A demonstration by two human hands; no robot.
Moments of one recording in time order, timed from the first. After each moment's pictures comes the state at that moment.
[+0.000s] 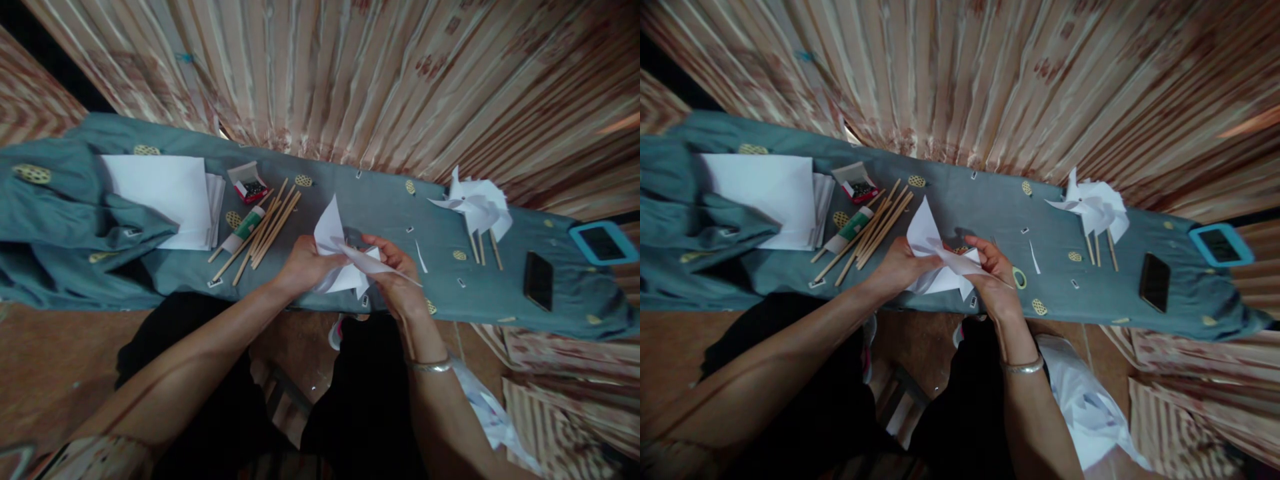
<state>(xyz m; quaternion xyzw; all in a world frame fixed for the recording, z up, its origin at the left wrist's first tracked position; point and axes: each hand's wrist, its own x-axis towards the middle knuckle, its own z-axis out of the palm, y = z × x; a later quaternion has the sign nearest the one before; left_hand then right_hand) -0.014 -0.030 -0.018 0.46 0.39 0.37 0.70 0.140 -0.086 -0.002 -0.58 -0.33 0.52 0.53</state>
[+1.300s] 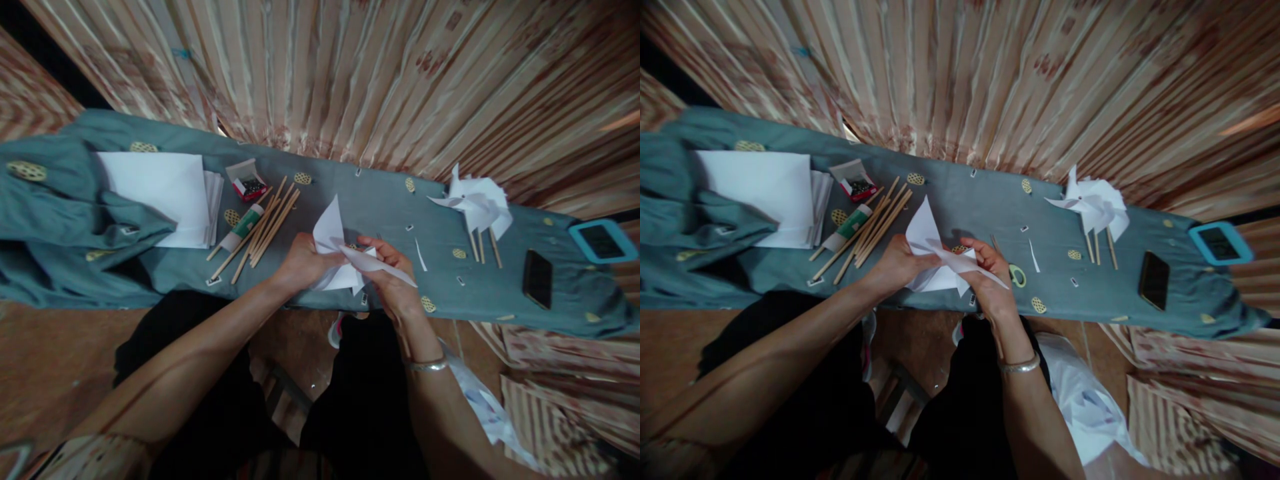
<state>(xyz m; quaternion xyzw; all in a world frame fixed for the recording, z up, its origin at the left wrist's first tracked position) -0.016 -0.029 -0.015 0.49 0.40 0.35 0.69 0.138 -0.088 -0.006 -0.61 -0.35 0.49 0.51</state>
